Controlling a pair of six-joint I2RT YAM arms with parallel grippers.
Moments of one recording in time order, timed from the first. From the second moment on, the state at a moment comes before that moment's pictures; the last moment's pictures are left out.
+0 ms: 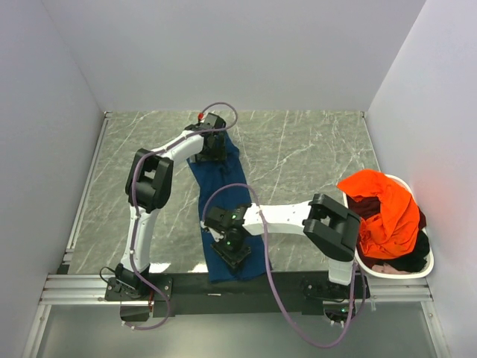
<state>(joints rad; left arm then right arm) -0.43 2.26 1.81 -0.64 -0.27 -0.51 1.16 1.84 1.15 -0.74 -0.32 0.38</state>
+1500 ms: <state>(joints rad) -0.40 2.25 1.85 -0.47 0.09 -0.47 0.42 1.32 0.86 -0.50 -0.25 0.46</state>
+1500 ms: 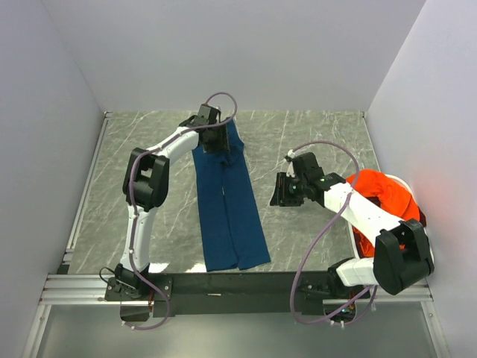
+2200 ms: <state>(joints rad) -0.43 2.32 1.85 -0.40 0.16 -0.51 0.41 1.33 0.81 -0.47 -0.28 0.46</state>
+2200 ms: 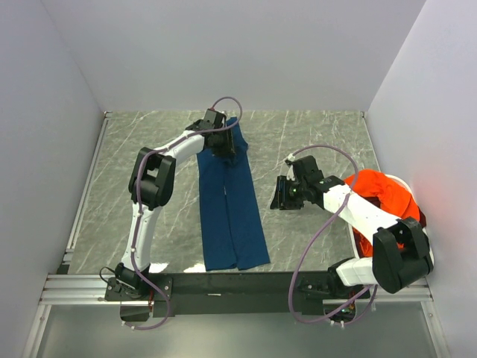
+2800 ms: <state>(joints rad) -0.46 2.32 1.84 -0.36 0.16 -0.52 0.40 1.37 0.80 -0.45 -0.28 0.46</state>
